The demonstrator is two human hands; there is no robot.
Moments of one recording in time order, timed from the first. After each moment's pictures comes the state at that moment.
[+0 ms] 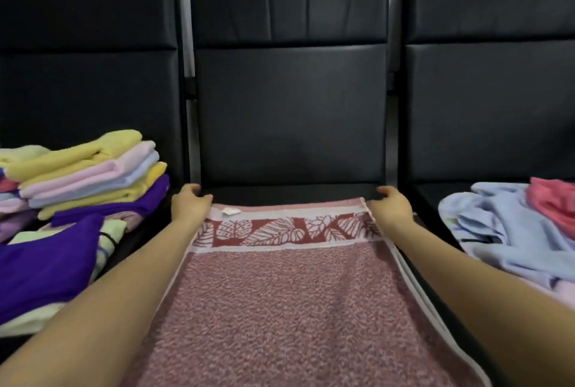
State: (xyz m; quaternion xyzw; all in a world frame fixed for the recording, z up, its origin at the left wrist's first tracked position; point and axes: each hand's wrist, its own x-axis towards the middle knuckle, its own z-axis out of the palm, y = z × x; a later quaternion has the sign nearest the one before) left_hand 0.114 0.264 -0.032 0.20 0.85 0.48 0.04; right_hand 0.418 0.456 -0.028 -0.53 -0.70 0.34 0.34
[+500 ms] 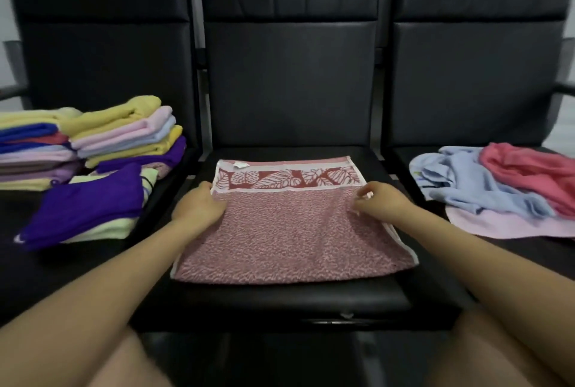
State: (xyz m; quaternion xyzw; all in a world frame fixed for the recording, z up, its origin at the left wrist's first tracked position) left_hand 0.215 0.148 -0.034 0.33 0.91 0.25 0.06; right_hand 0.500 0.337 -0.003 -0.48 -0.83 0.27 0.12
